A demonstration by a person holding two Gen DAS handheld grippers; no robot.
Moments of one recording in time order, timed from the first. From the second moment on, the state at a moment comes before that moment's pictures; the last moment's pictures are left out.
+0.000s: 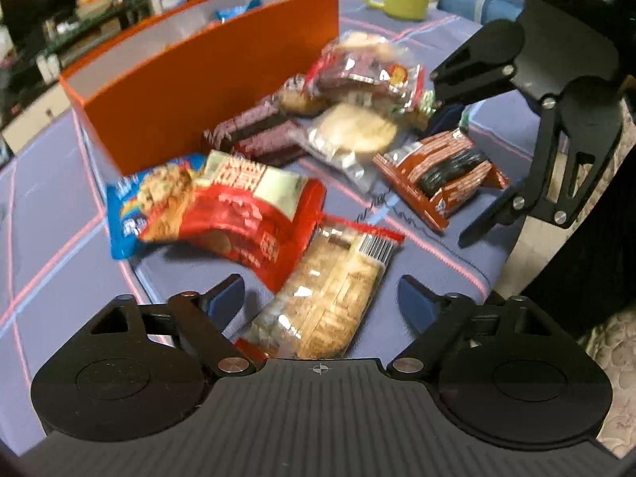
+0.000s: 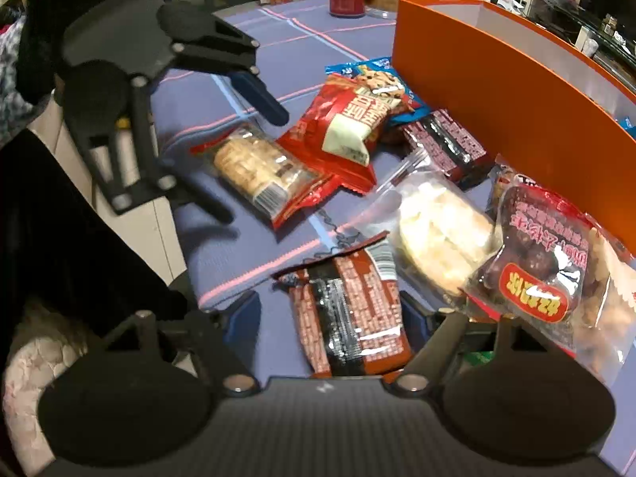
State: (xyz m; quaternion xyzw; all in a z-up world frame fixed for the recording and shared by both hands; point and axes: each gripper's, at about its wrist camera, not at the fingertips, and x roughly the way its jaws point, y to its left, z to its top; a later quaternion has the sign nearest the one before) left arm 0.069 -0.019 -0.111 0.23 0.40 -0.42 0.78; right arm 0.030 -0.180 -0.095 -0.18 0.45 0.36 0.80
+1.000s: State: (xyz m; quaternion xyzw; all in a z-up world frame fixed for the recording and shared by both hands) left arm 0.034 -0.049 -0.109 0.25 0.41 -0.36 0.80; right arm 0.024 -0.173 -0.092 -0.16 0.46 0.30 0.82
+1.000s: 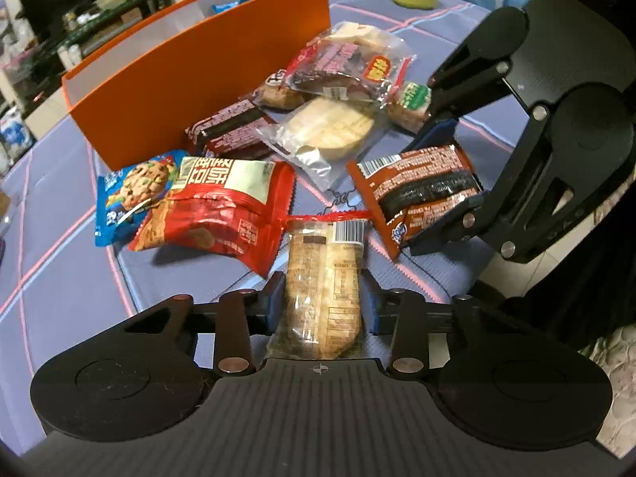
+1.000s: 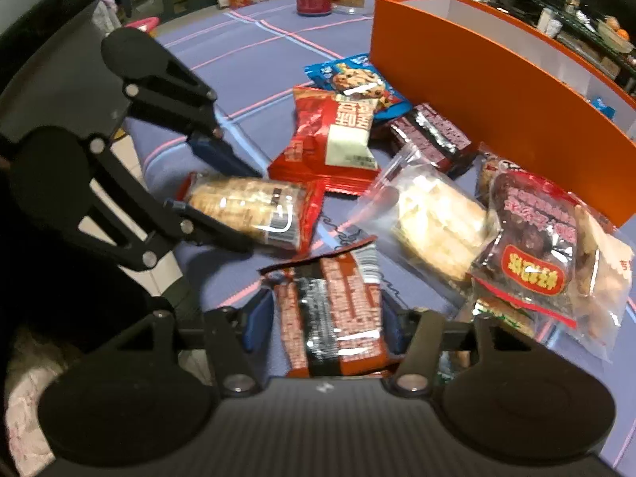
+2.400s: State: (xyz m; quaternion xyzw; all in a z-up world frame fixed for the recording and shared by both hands) left arm 0.063 -0.036 -0.038 0.07 0.34 -0.08 0.93; right arm 0.027 -0.185 -0.034 -0.05 0.35 0.12 0.93
